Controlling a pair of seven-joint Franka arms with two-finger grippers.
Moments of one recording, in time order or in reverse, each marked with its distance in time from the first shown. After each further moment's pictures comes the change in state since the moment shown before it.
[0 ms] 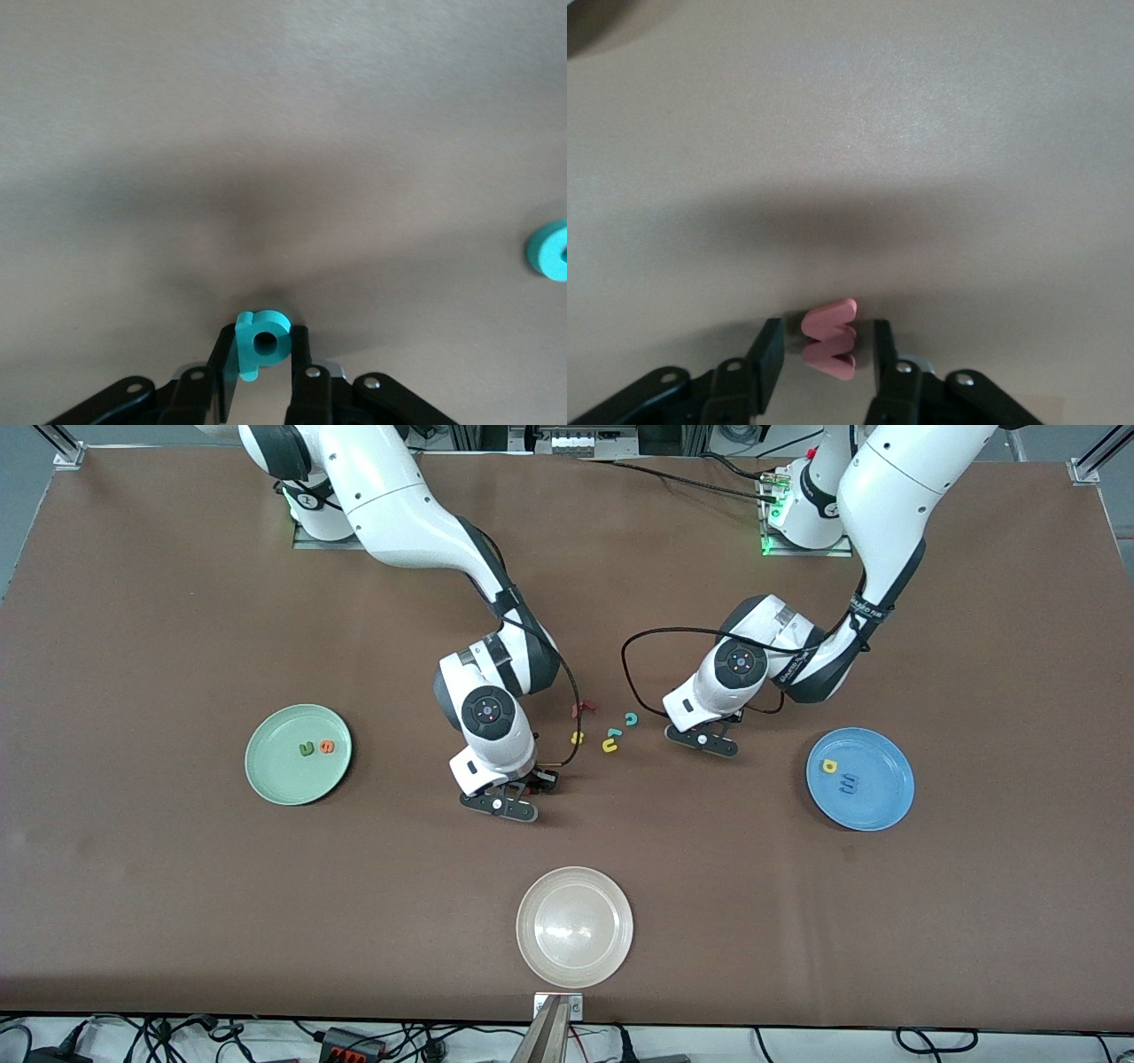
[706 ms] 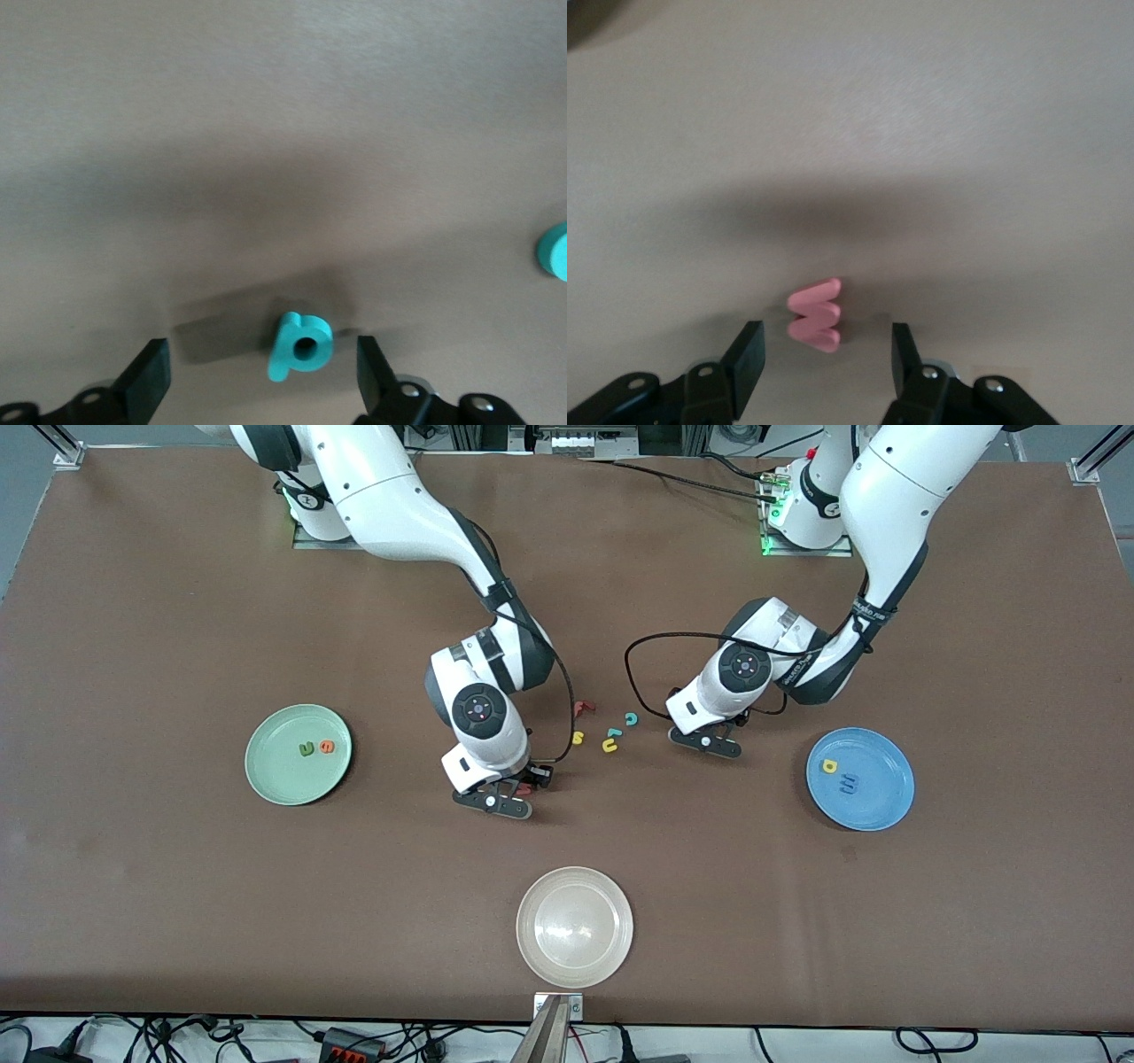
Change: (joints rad) left arm -0.009 0.007 -0.001 -0.003 -0.005 0.000 0.001; right arm -0.002 -0.033 0.005 -0.020 0.000 -0.037 -0.005
